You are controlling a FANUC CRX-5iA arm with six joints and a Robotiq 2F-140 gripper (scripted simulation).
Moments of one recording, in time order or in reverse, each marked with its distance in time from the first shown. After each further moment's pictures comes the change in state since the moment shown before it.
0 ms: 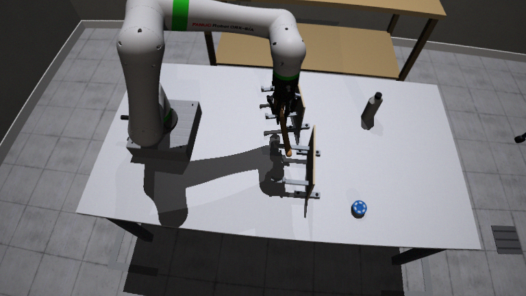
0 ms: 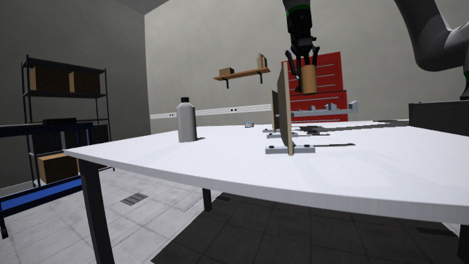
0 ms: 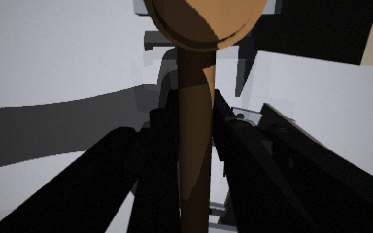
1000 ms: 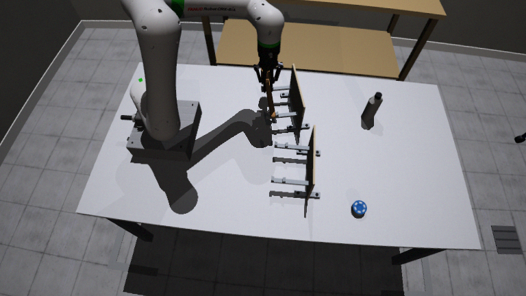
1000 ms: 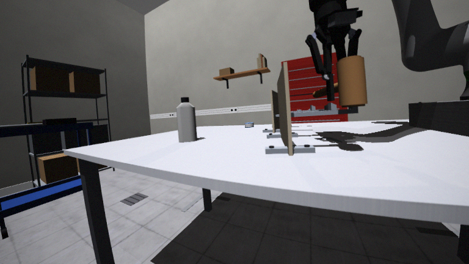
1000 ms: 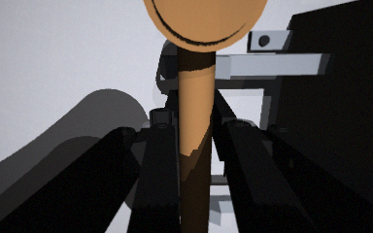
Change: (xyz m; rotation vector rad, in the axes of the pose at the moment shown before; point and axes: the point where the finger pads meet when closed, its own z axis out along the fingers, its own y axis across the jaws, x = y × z) arm 0.218 -0.028 0.048 -0.001 0.002 -0.001
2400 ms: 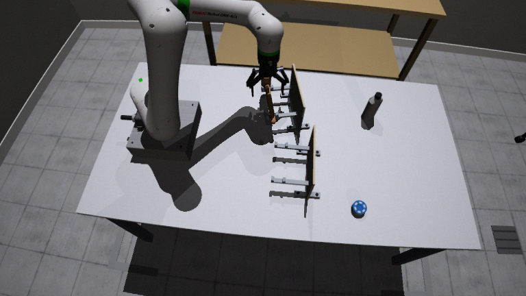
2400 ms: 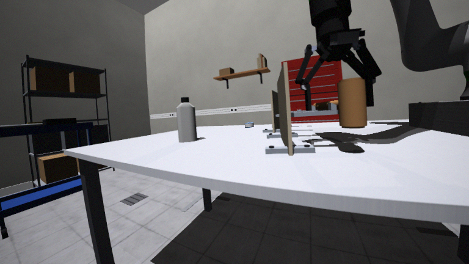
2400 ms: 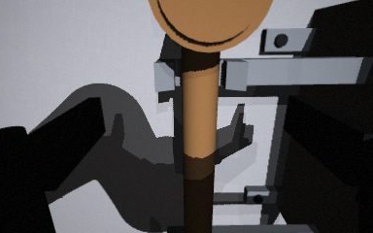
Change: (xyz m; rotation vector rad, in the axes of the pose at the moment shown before) arm 0.000 -0.001 0.043 0.003 0.000 0.000
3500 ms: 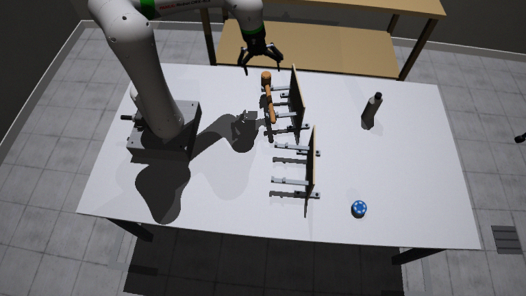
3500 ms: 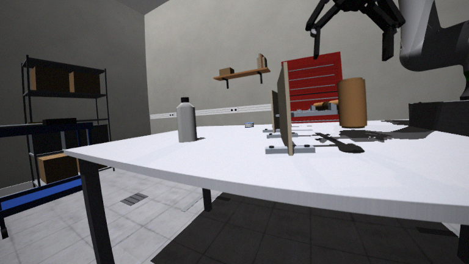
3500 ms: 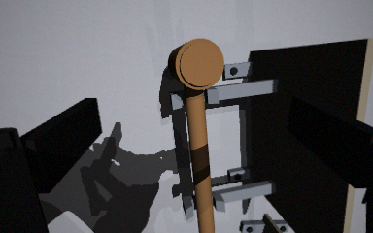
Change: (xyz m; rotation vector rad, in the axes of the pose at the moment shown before) arm 0.038 -0.020 -0.112 -0.162 0.088 0.086
